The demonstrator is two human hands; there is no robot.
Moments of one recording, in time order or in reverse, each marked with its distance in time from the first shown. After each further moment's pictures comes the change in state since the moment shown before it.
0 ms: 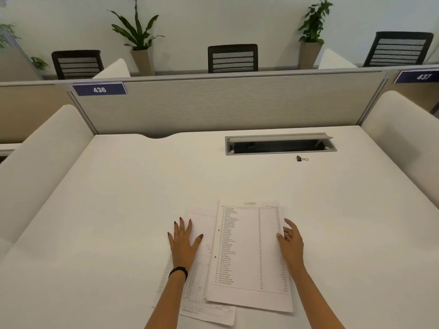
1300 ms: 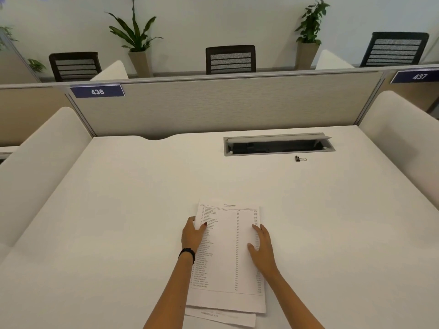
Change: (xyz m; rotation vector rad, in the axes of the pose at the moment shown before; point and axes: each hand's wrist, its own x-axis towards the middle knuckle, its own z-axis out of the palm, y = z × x) left_hand 0.016 0.059 -0.024 -0.609 -0.077 -0.265; right_hand -0.031 0.006 0.054 -0.293 -0.272 -0.161
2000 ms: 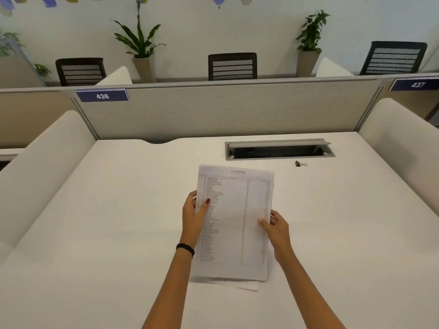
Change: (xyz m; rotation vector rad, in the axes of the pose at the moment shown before) left_hand -0.025 0.079 -0.018 -0.329 0.040 0.326; right_hand 0.023 -0.059 -0.050 0.562 0.106 0.065
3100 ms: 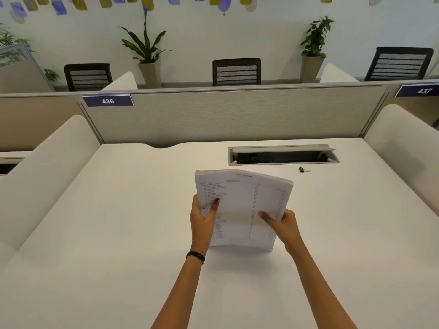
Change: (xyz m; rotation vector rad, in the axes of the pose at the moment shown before) left_hand -0.011 0.018 0.023 -0.070 0.120 0.147; right_hand 0.011 -0.048 -0.002 -0.192 -0.113 -0.122
